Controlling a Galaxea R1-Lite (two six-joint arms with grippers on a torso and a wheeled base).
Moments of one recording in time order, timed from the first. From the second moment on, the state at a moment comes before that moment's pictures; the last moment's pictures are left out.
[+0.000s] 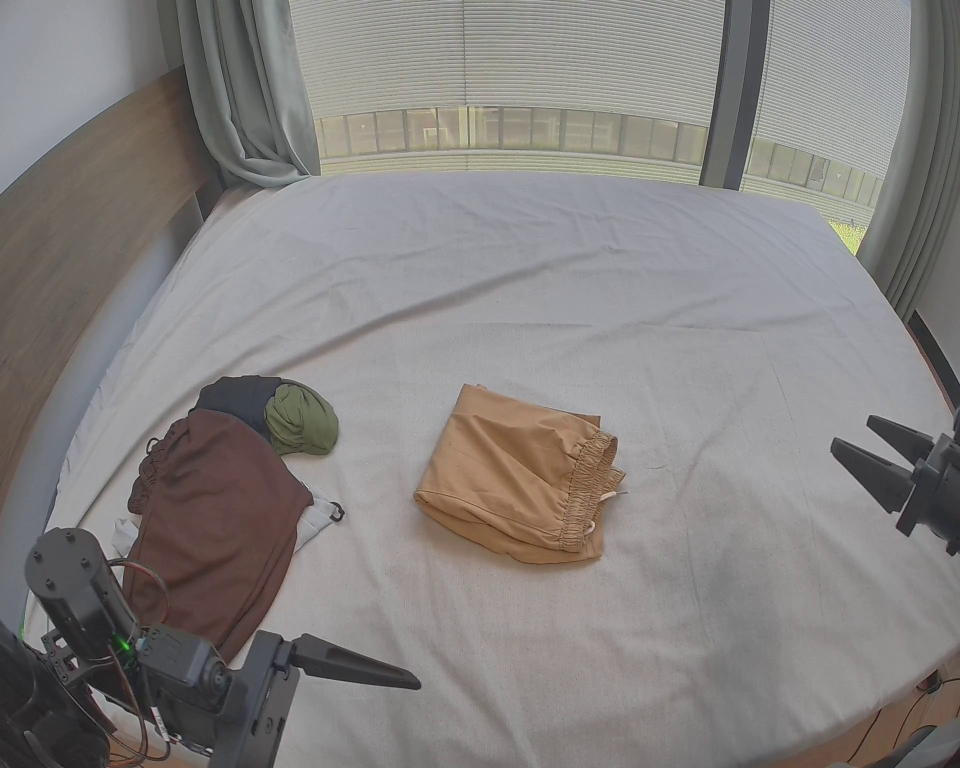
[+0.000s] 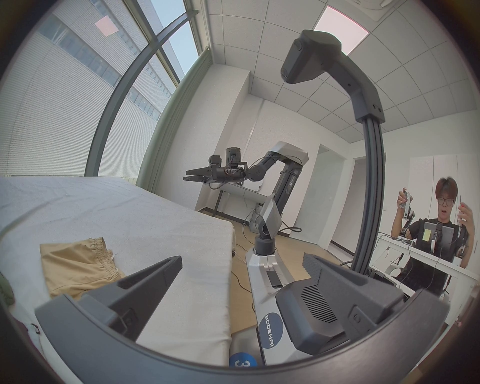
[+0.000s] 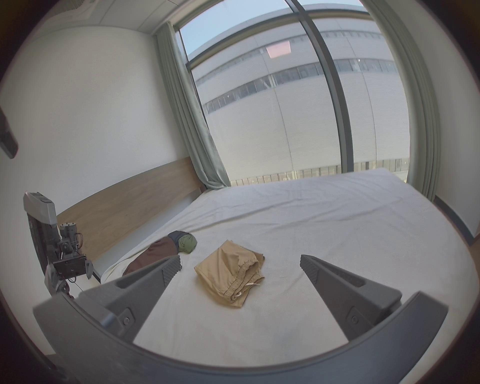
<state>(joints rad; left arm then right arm) -0.52 1.57 -0.02 -1.41 -1.10 0.09 0.01 1.09 -0.31 -0.73 0.44 0.10</state>
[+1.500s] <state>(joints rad) -0.01 0.04 -0.02 -0.23 -0.72 0.01 -0.01 0.04 -0.02 -0.11 -0.02 0.01</state>
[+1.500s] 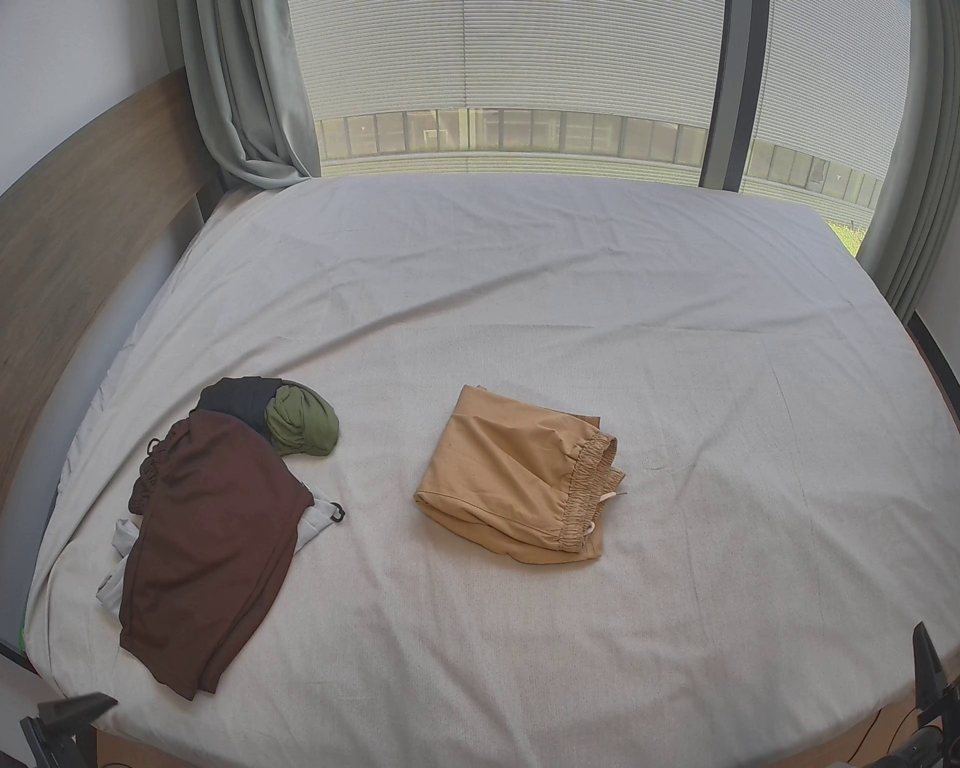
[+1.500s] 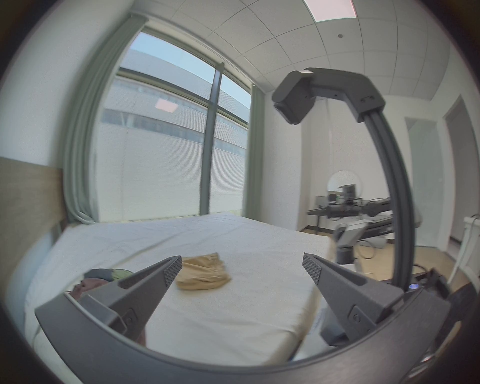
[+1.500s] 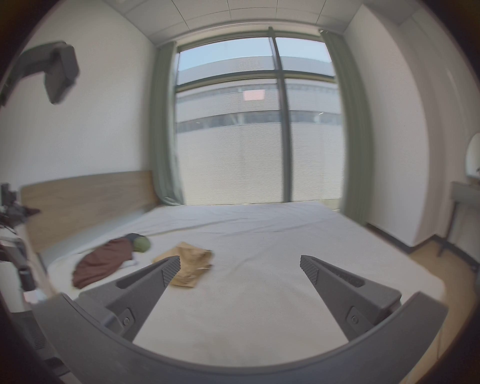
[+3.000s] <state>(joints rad) 0.00 0.01 -0.02 0.00 0.02 0.01 -0.01 0.01 -0.02 0.00 0.01 -0.01</state>
